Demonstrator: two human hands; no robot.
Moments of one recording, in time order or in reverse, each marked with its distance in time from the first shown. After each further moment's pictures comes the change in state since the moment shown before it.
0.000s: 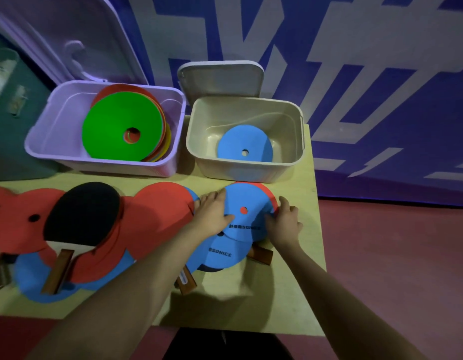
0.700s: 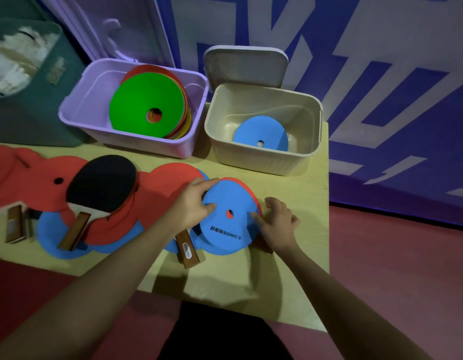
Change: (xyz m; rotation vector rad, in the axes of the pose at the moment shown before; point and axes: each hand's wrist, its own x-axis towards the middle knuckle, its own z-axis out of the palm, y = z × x) left_hand -0.056 -0.039 -0.016 -0.513 0.258 0.100; right_hand -0.027 0.006 0.010 0.018 -0.160 -0.269
